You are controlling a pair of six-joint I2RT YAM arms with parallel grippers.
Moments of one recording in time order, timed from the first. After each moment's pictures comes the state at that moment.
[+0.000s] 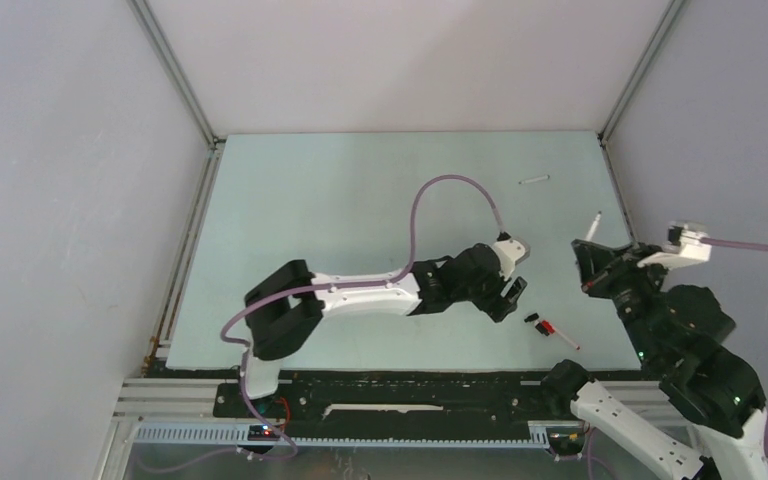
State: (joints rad) left arm -1.20 1.88 1.35 -0.02 -0.02 -0.28; right arm 0.68 0.46 1.12 -0.78 0.51 0.50
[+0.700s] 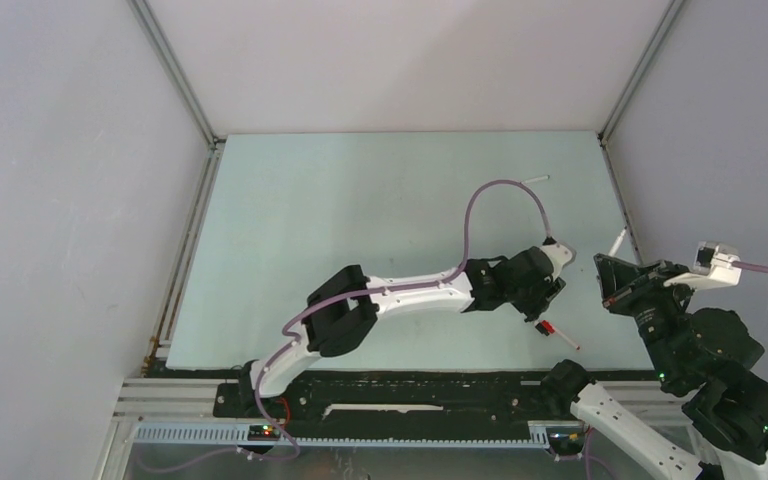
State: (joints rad) left arm -1.25 2.29 1.93 -0.28 -0.07 -0.31; right arm 0.68 0.36 1.17 -0.90 0.58 0.51
